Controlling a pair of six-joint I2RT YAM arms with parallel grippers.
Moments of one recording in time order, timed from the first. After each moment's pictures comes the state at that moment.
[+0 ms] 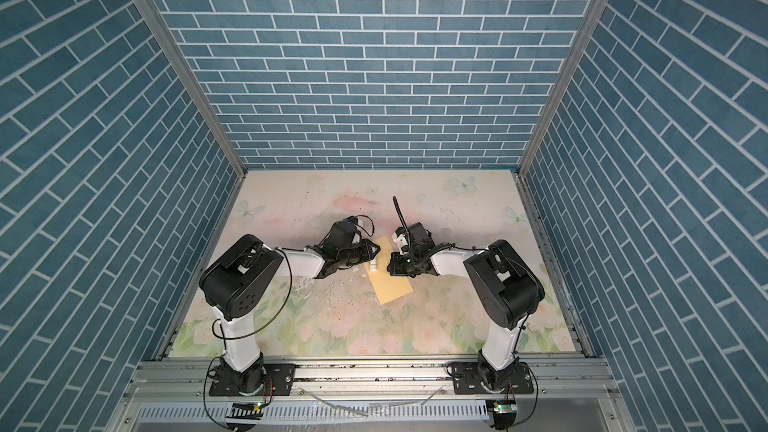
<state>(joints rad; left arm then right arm) -0.62 1.92 0.89 0.34 0.22 -0.82 0.63 1.81 0.89 -0.06 -0.43 0.50</state>
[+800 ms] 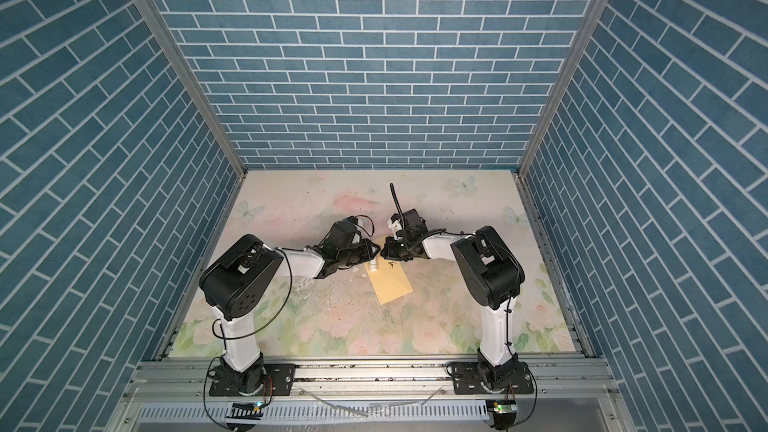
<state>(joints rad) -0.61 1.92 0.89 0.34 0.22 -0.82 0.58 1.97 1.09 -0.06 -0.47 0.52</state>
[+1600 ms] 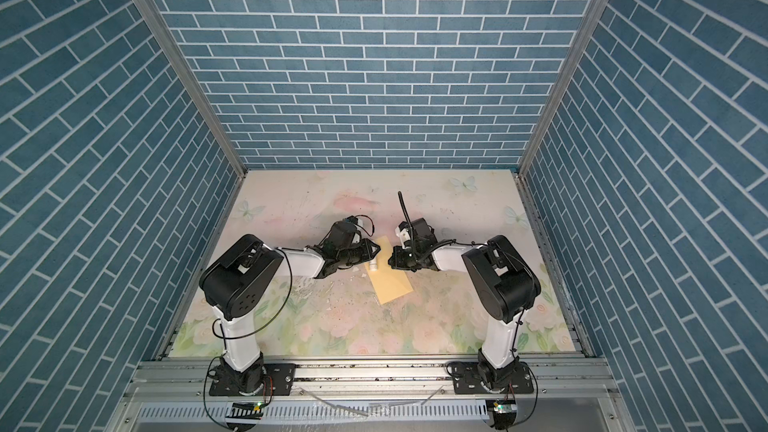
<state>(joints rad) -0.61 1.92 0.89 0.34 0.22 -0.83 0.60 1.80 0.85 -0.01 -0.44 0.52</state>
